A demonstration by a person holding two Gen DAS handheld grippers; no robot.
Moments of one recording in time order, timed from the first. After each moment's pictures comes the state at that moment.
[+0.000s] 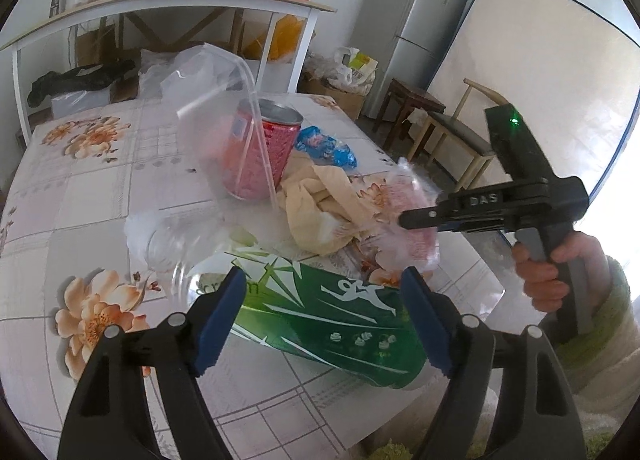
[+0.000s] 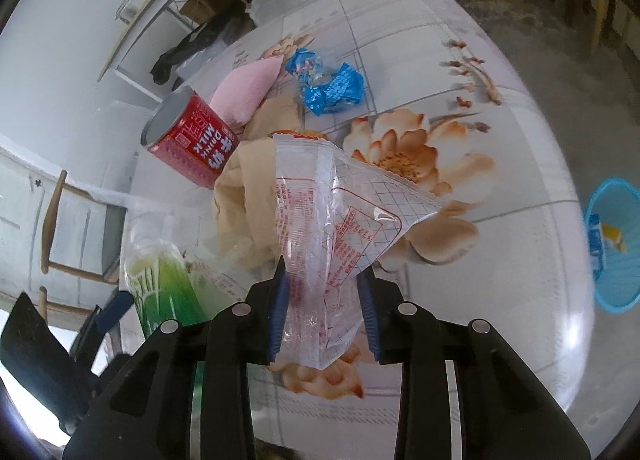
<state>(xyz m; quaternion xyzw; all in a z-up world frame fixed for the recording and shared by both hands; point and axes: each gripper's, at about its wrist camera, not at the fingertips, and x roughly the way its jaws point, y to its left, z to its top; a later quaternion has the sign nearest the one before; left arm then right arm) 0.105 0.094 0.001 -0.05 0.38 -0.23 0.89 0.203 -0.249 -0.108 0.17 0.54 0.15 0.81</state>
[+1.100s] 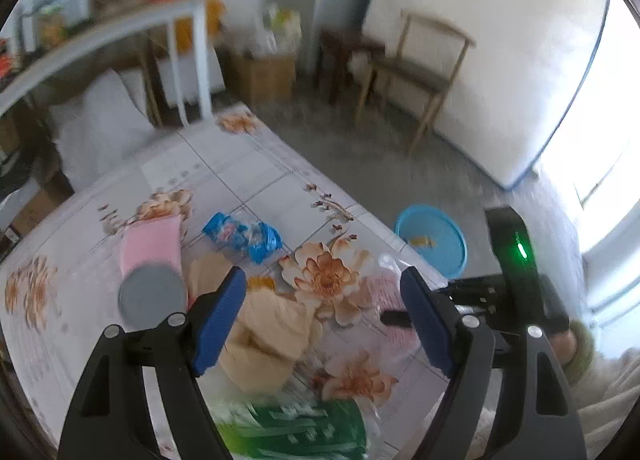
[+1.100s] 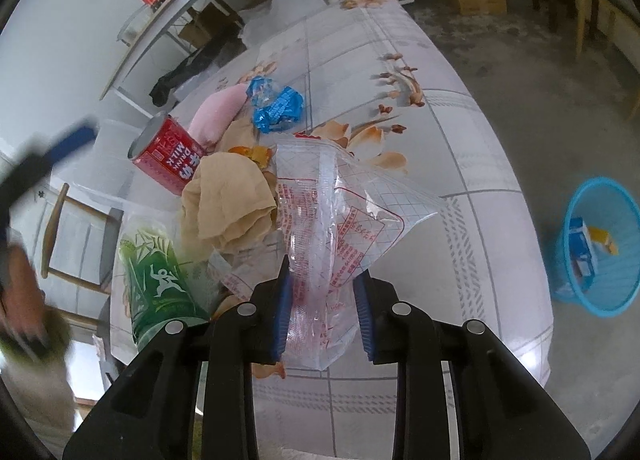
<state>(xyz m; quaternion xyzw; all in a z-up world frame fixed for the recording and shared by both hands) 0.245 -0.036 0.085 0.10 0.46 -0.34 0.82 0.185 -0.301 -0.122 0.20 0.50 0.16 0.83</state>
